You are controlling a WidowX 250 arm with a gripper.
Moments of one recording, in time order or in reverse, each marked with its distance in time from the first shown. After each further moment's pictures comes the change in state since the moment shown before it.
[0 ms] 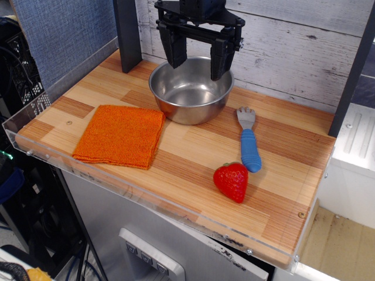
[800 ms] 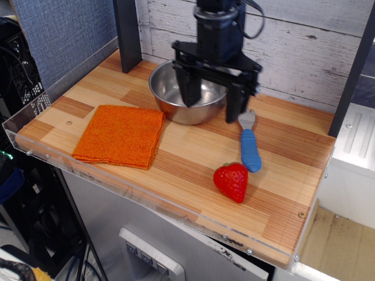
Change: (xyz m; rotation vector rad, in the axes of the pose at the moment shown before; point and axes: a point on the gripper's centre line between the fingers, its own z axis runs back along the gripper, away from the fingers) arm -0.029 -0.042 -0.026 -0.032 0.052 -0.070
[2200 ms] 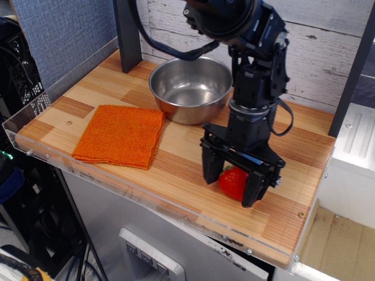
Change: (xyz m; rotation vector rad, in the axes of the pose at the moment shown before) arm -0.028 -0.040 -0.081 -0.010 0.207 -0.118
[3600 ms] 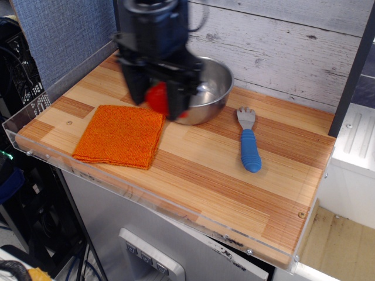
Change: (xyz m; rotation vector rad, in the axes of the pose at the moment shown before) arm -0.053 0.085 0.099 0.081 -0.252 0.184
